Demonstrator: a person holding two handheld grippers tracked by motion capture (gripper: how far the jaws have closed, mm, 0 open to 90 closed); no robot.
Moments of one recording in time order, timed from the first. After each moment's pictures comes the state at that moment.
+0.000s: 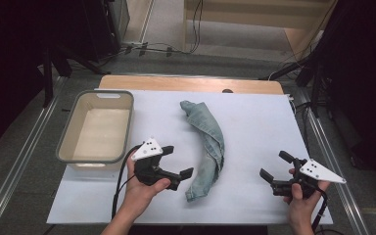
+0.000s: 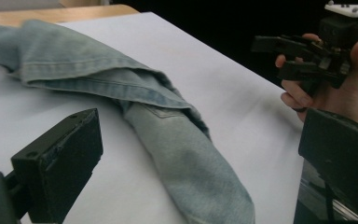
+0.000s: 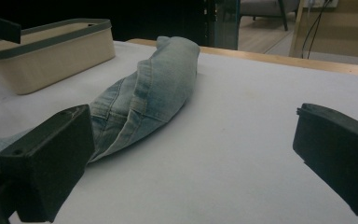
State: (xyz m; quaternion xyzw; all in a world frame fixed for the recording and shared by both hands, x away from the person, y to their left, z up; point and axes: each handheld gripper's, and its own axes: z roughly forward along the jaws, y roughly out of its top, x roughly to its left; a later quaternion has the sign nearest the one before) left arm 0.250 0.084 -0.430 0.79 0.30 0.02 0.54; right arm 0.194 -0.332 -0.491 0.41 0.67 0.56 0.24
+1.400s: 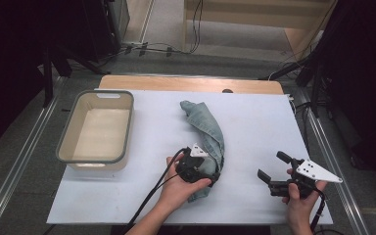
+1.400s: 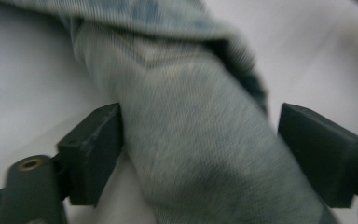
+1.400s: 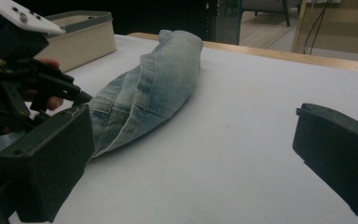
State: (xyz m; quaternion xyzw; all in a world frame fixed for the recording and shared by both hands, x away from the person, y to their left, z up) left arm 0.277 -0.010 -0.507 0.86 0.33 0.01 0.38; right arm 0.195 -0.326 -0.491 0.41 0.68 0.55 0.24
